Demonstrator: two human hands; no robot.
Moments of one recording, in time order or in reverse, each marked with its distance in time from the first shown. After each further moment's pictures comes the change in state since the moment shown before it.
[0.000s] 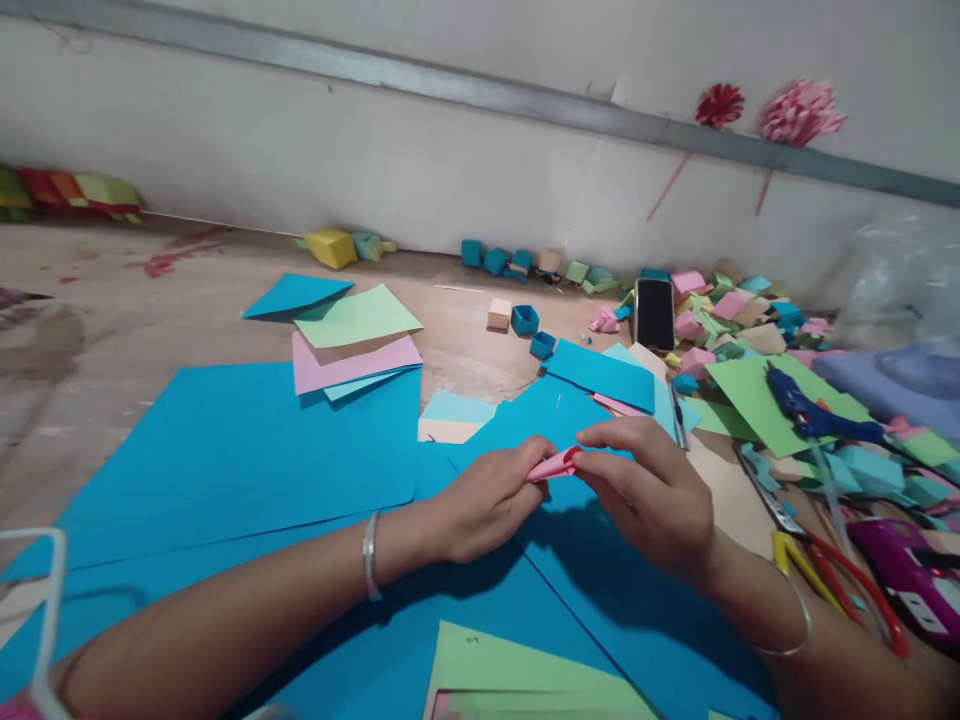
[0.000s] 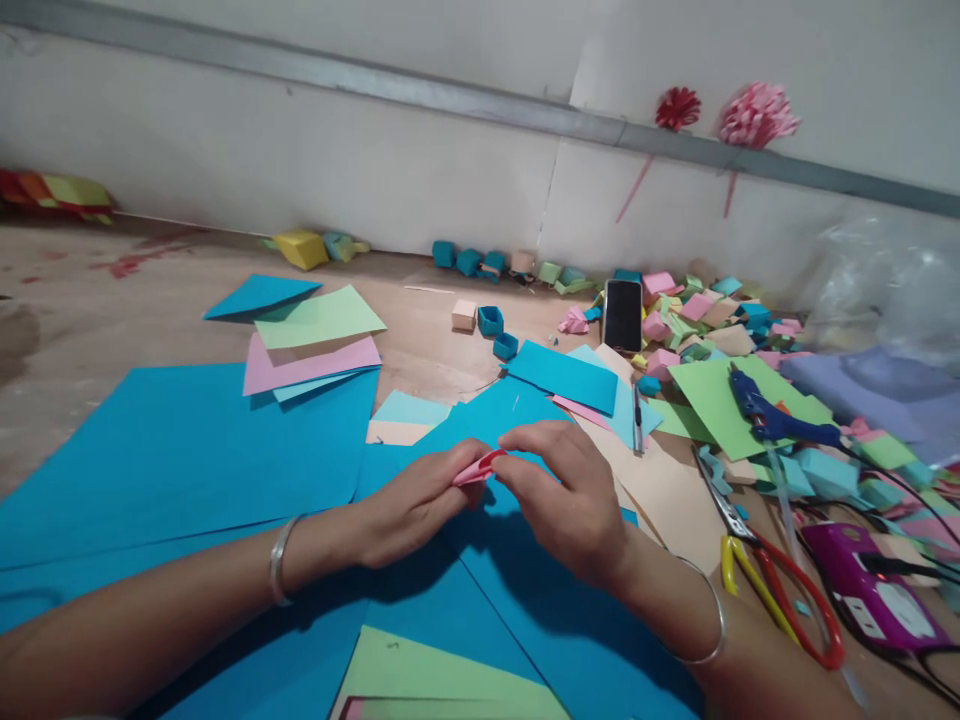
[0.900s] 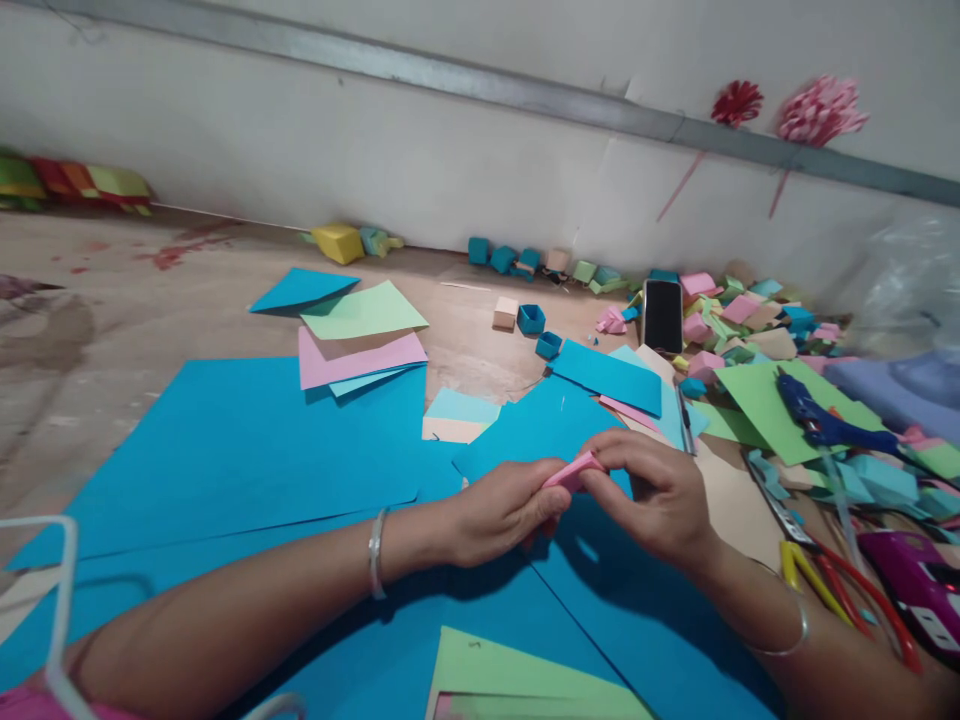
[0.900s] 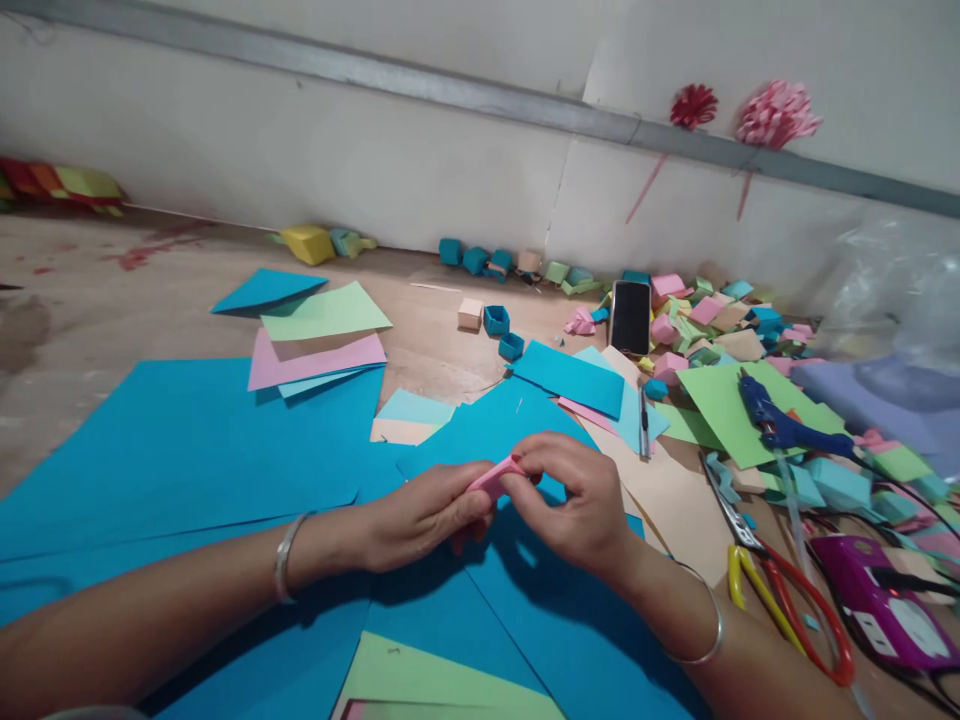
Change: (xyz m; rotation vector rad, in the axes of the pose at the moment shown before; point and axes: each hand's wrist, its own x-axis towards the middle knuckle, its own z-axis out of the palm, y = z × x) left_hand -0.002 -0.006 0.010 -0.502 -0.129 -0.003; right_hand -0.007 0.004 0.009 0.413 -0.030 0.350
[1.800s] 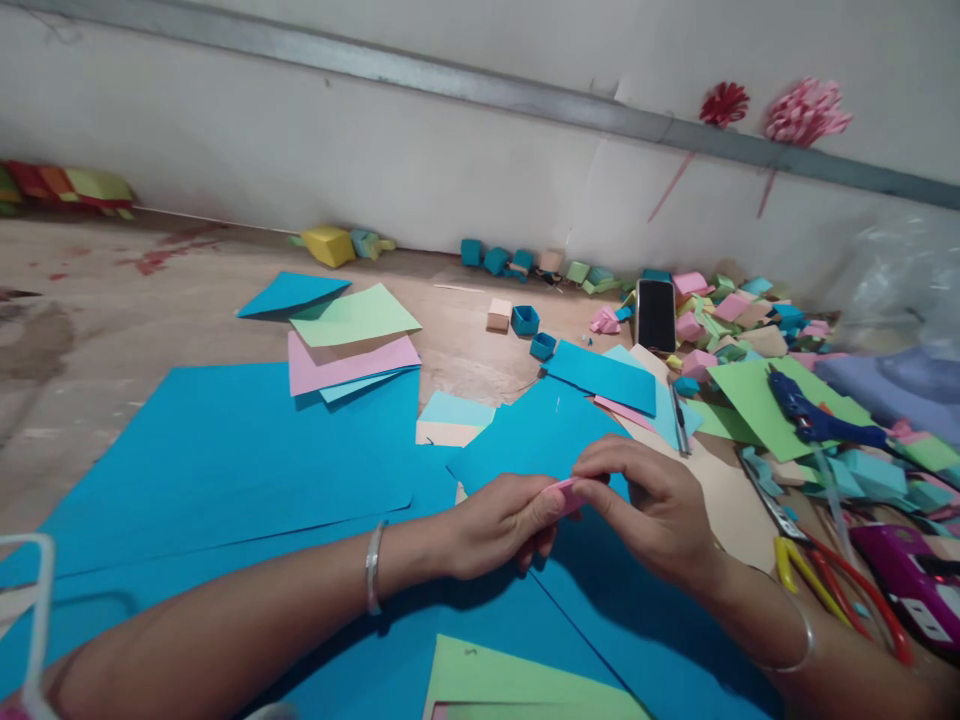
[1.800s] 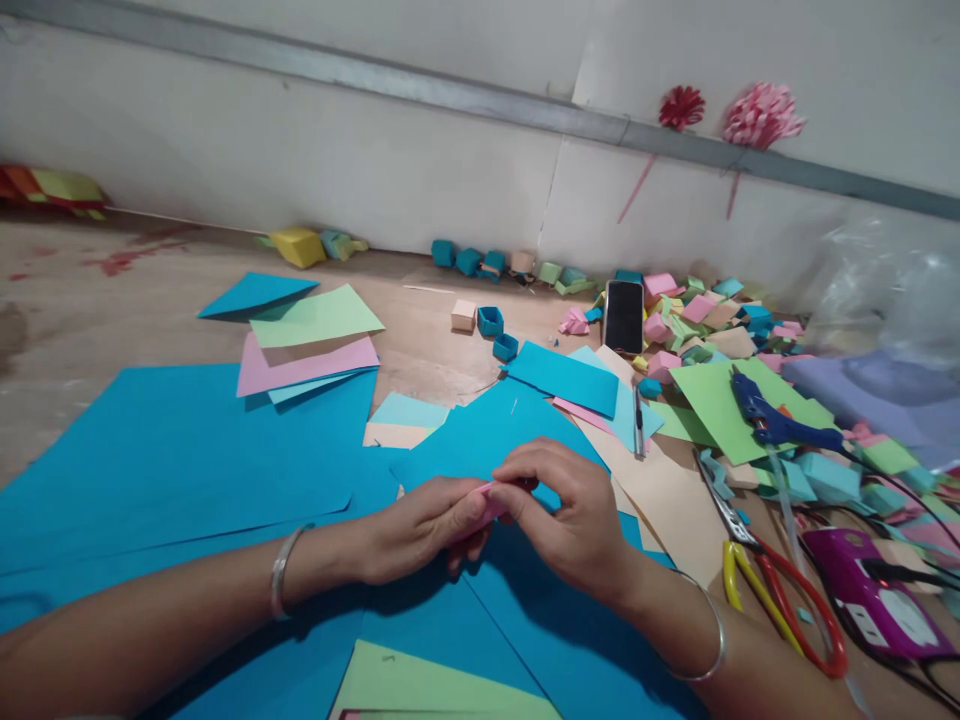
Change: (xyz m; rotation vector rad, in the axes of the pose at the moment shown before) left_hand 0.000 -0.004 0.007 -0.092 -0.058 -0.079; right_hand -0.002 -0.011 0.000 0.105 -0.048 0.097
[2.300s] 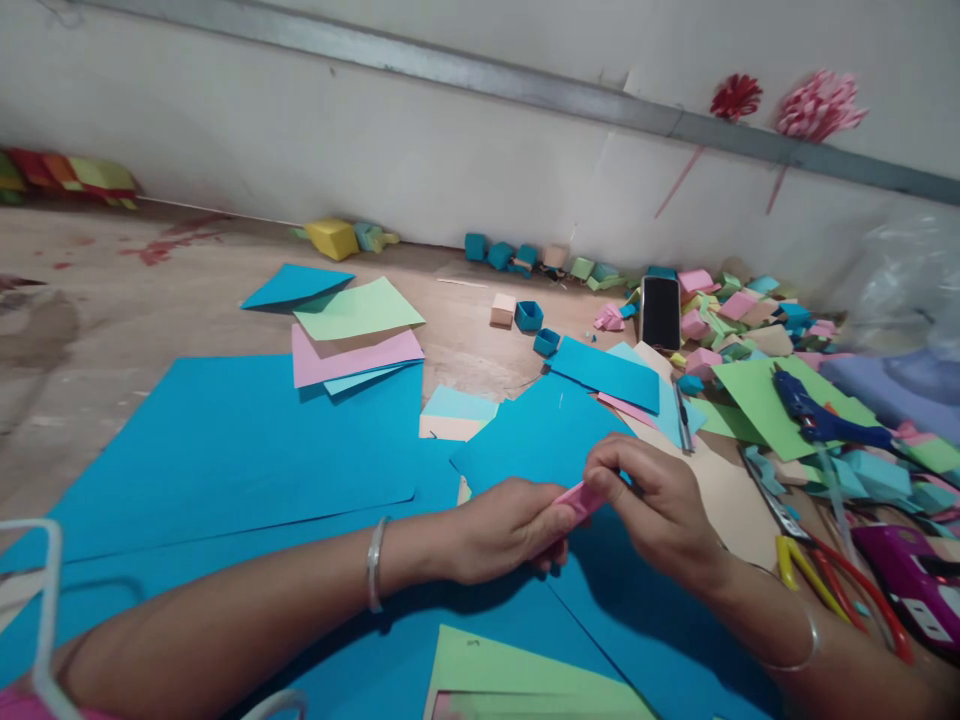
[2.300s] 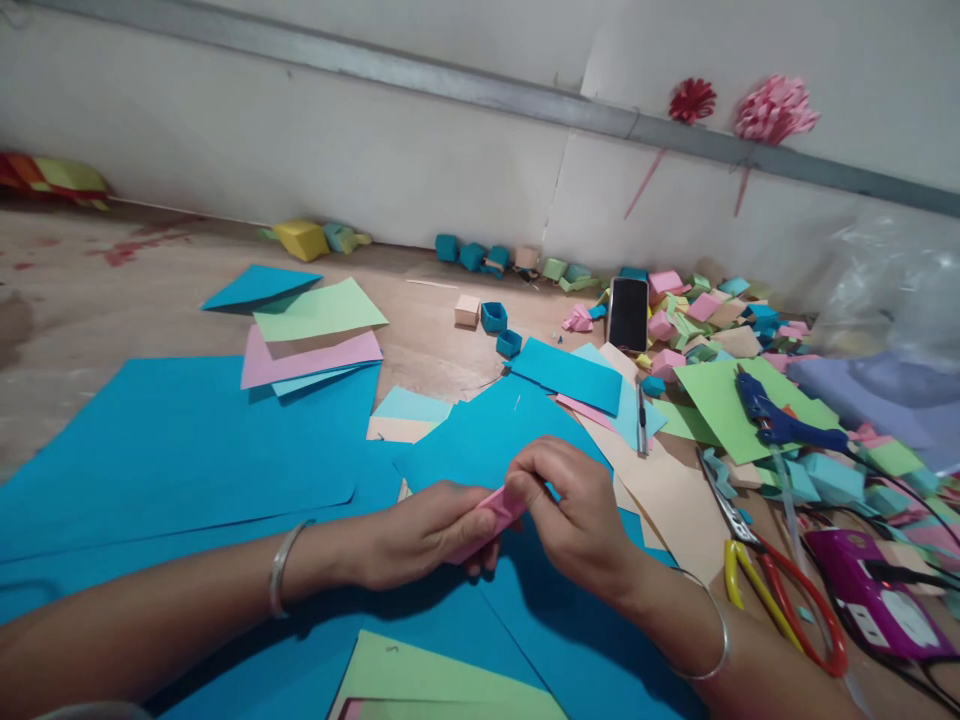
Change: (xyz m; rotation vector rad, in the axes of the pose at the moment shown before) left_hand -0.003 0.012 0.002 0.078 -0.067 0.007; right_hand -0.001 -0.002 -0.005 -0.125 -0.078 0.110
